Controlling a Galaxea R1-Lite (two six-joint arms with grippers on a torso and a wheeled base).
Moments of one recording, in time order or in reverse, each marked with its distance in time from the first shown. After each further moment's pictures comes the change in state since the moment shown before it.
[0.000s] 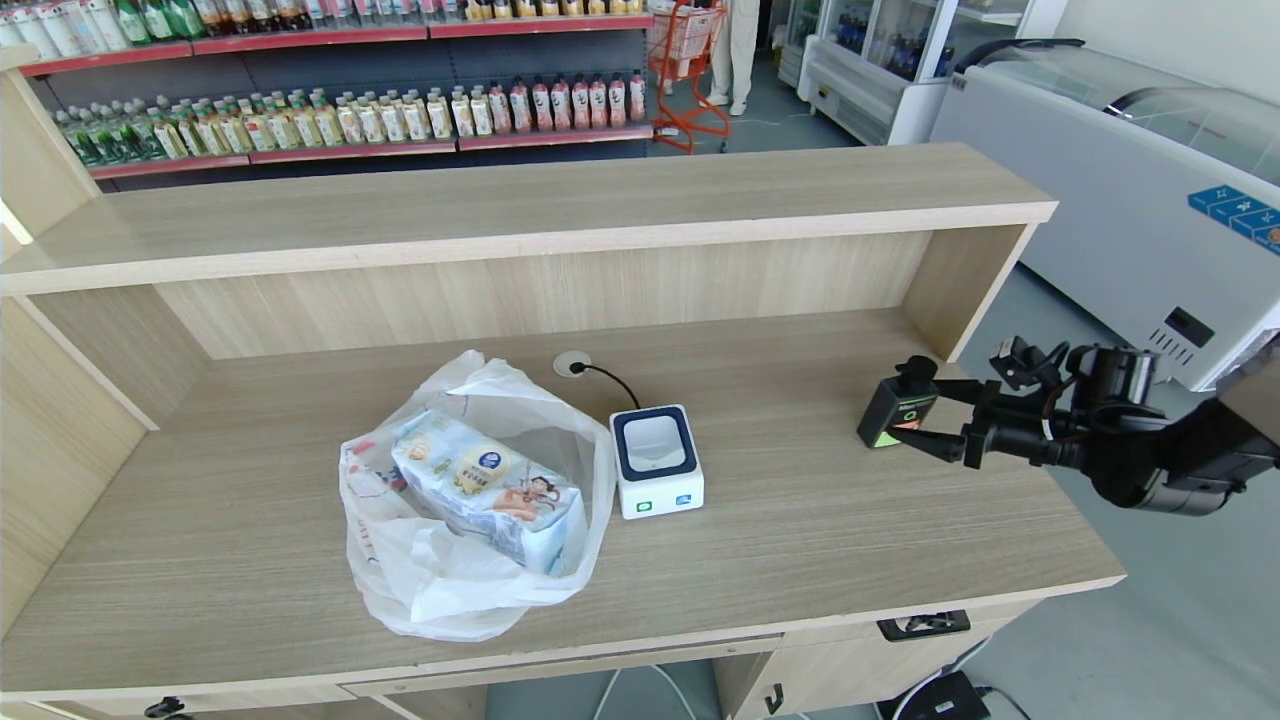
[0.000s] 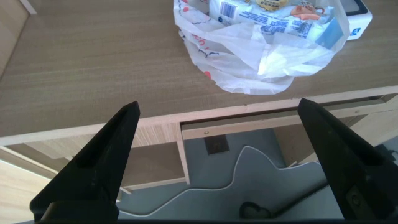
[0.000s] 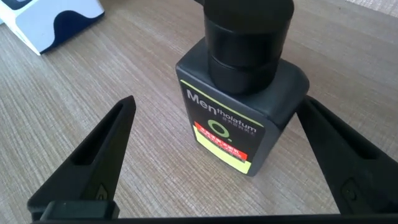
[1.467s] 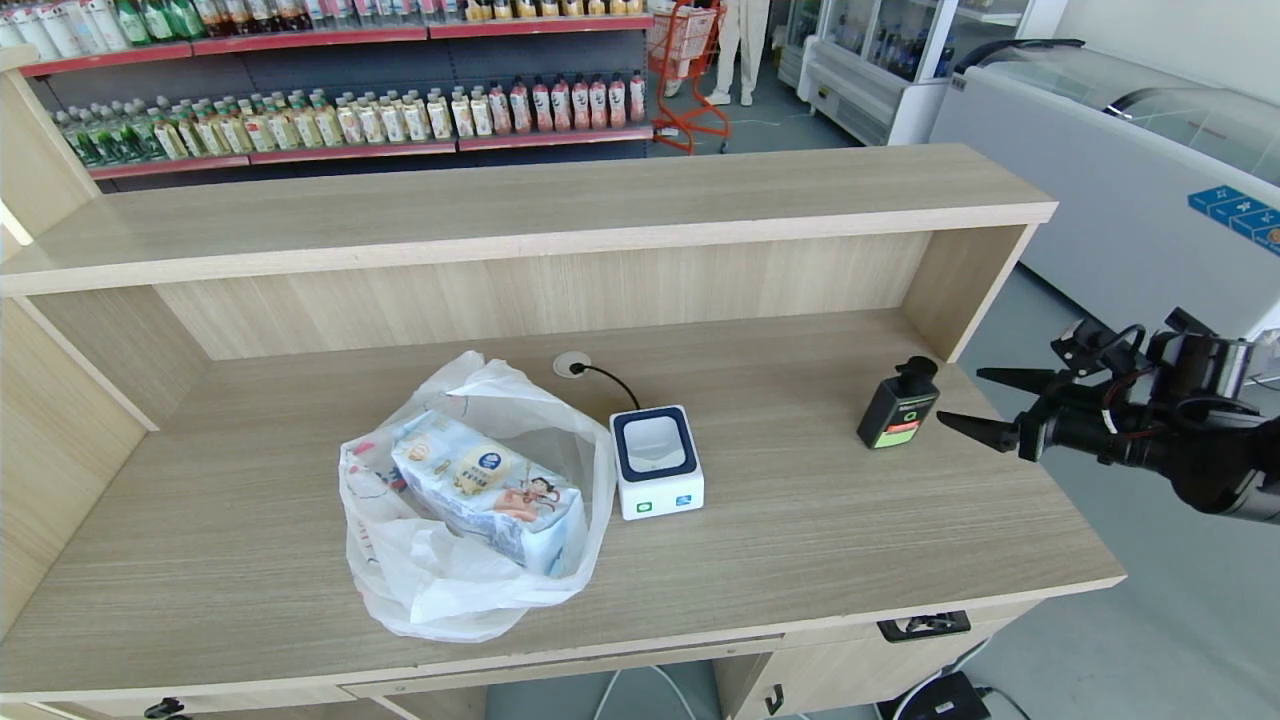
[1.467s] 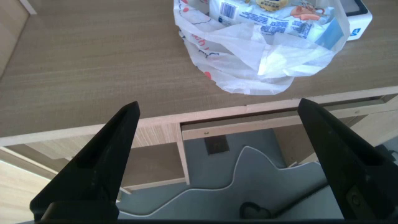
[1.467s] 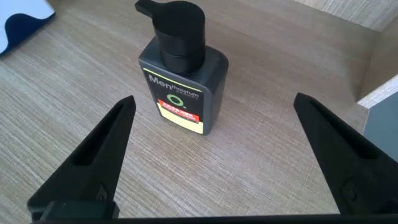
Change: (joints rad) left arm 0.000 0.000 0.000 0.000 0.000 0.000; right arm -0.081 -0.171 0.160 -0.001 -0.140 -0.008
